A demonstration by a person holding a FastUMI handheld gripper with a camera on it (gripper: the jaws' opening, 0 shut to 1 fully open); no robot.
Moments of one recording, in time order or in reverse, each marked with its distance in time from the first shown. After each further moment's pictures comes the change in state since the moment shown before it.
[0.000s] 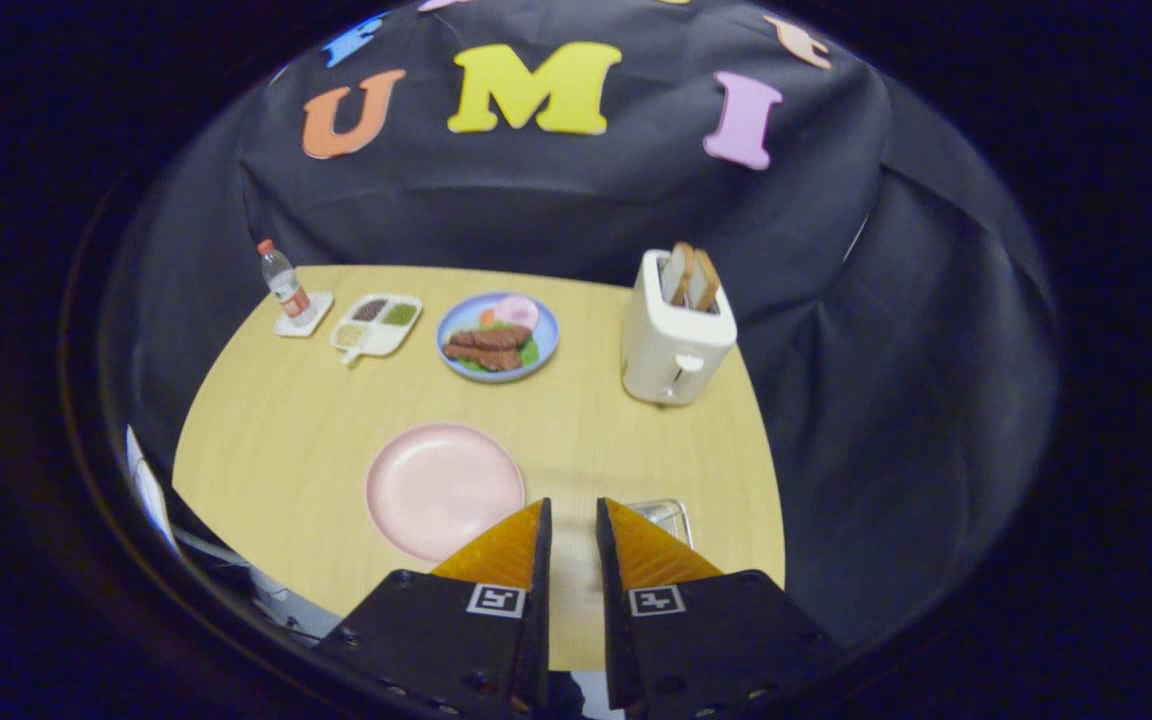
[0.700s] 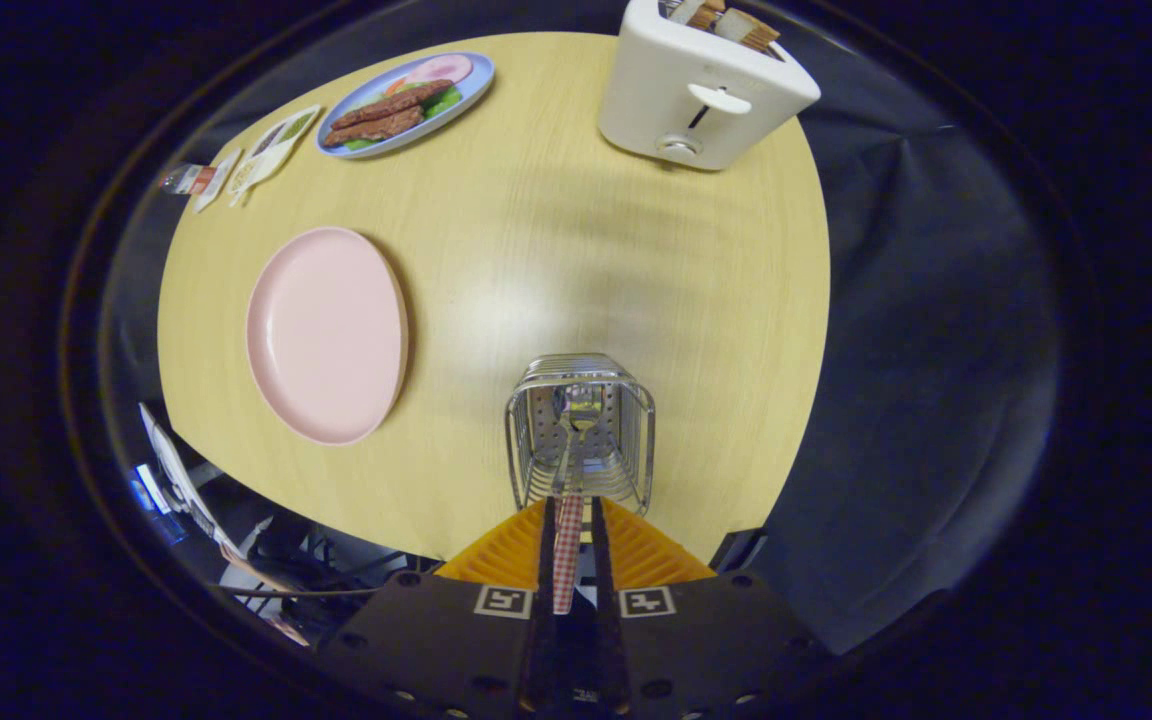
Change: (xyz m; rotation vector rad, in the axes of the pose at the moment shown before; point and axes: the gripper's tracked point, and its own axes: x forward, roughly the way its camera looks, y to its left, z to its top) arm 0.103 -0.077 -0.115 -0.028 0.923 0.106
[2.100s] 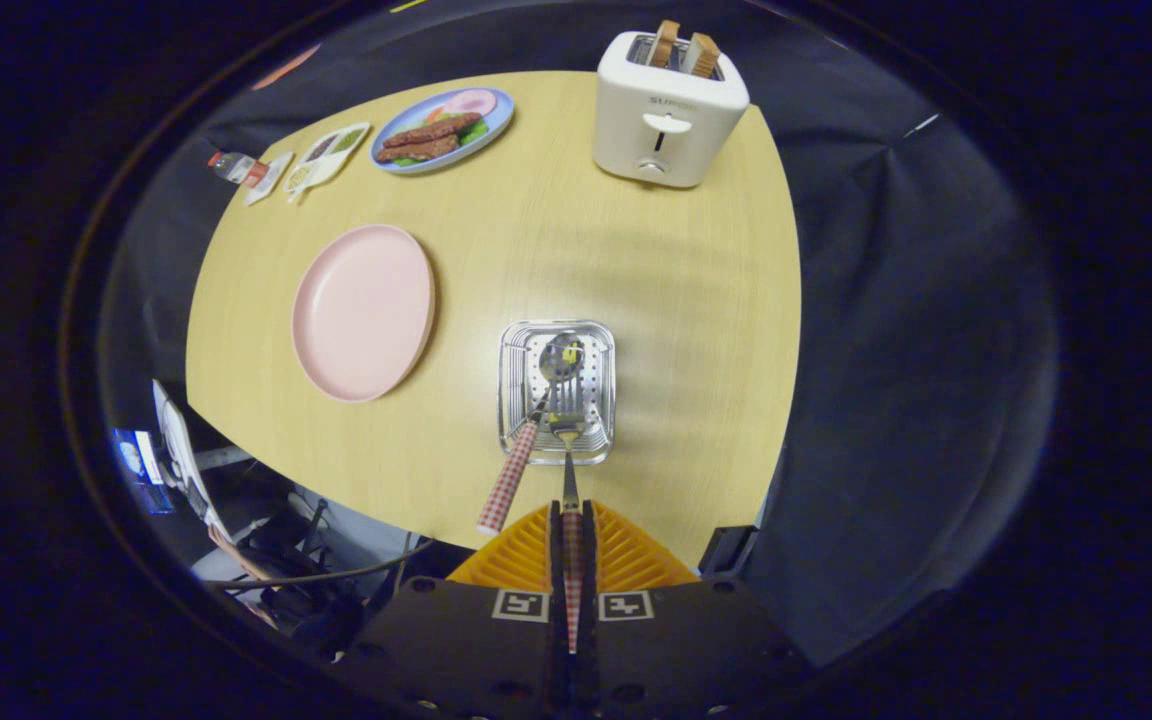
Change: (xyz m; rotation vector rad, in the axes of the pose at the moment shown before) arm -0.017 -0.030 -0.038 -0.072 -0.083 0.060
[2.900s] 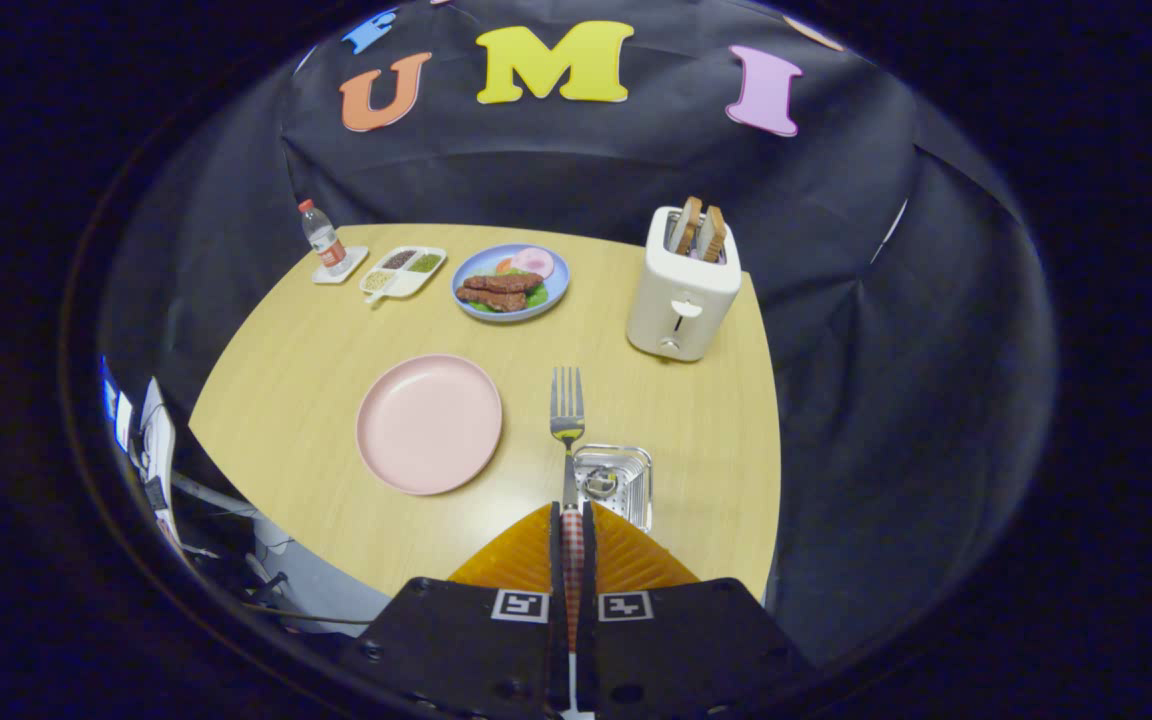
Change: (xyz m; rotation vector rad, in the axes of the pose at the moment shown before) arm -0.056 0.039 -0.005 -0.086 -0.581 0.006
